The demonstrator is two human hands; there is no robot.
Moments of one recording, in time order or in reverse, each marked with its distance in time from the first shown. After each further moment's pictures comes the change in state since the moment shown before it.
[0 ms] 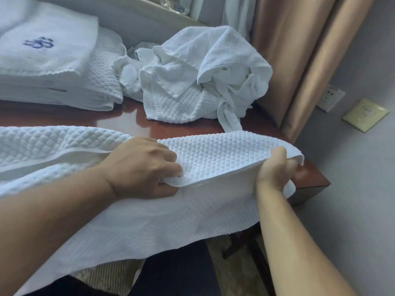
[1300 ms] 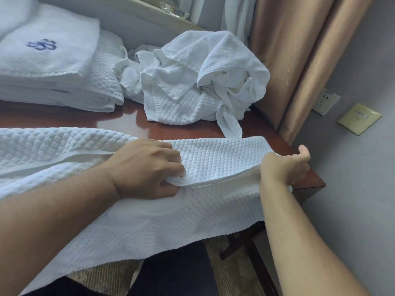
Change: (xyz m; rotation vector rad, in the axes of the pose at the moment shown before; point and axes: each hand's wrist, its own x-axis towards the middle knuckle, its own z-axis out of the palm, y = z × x) left_hand 0.000 0.002 -0.003 0.007 -0.027 0.016; right_hand 0.025 0.003 0.001 -0.493 0.285 0.095
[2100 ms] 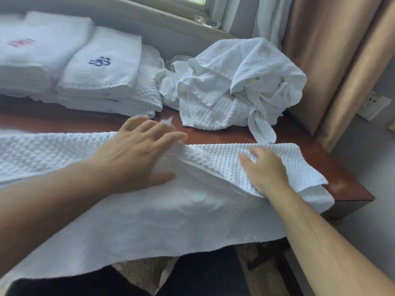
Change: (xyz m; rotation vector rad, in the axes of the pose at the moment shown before) left_hand -0.058 -0.026 -0.051 0.276 -0.137 -0.359; right_hand -0.069 -0.013 0.018 -0.666 -0.822 -0.631
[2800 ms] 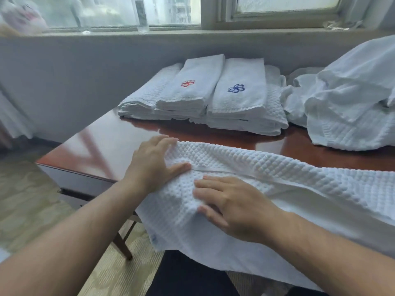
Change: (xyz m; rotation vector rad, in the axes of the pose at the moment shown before) left_hand -0.175 -0.128 -0.038 -0.104 0.012 -0.883; right_hand -0.121 -0.232 0.087 0.088 -0.214 -1.422
